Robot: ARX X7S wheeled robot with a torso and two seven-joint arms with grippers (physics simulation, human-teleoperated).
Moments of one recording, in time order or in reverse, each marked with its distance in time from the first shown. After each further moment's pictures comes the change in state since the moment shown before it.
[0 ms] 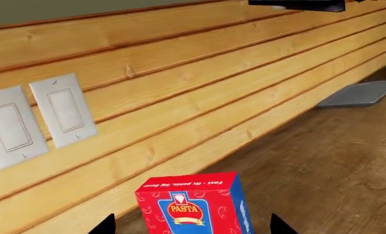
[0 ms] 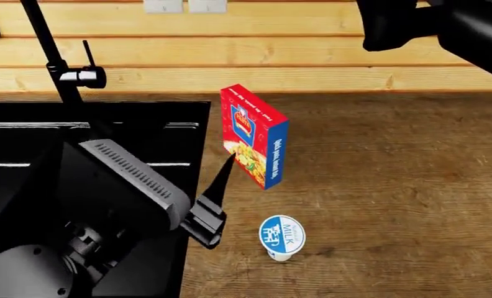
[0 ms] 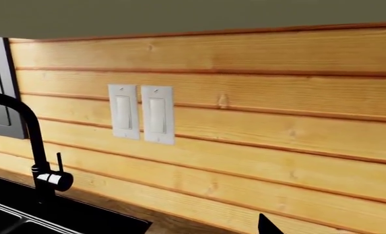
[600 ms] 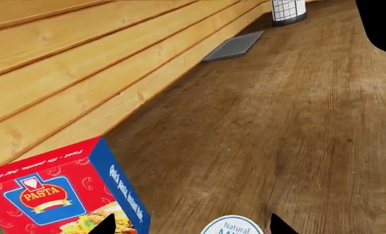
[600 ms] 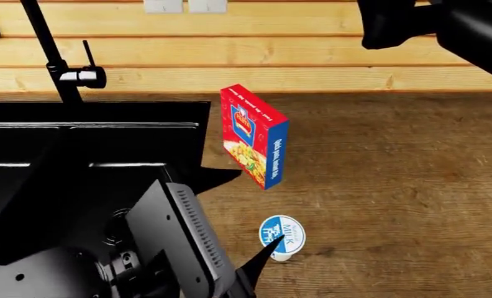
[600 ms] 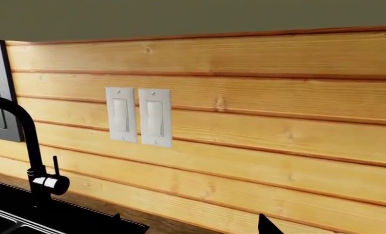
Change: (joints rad) left arm -0.082 -0.046 0.202 -0.042 -0.053 -0.033 0.272; right arm -0.008 0.018 -0.040 0.002 -0.008 -0.057 -0.009
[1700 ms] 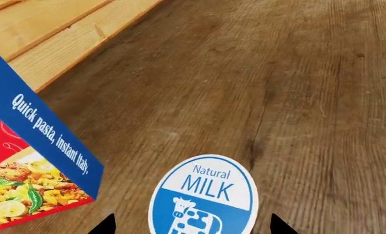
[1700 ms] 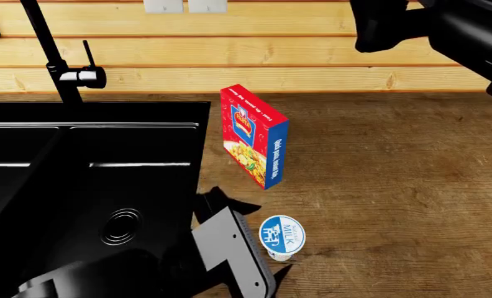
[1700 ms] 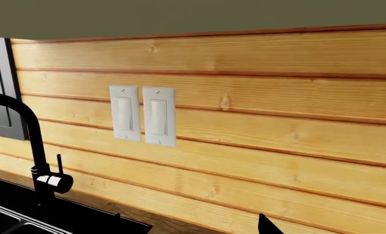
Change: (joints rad) left arm -0.018 0.076 0.348 -0.213 0.272 0.056 0.064; right arm -0.010 0.013 -0.047 0.002 0.010 -0.053 -0.007
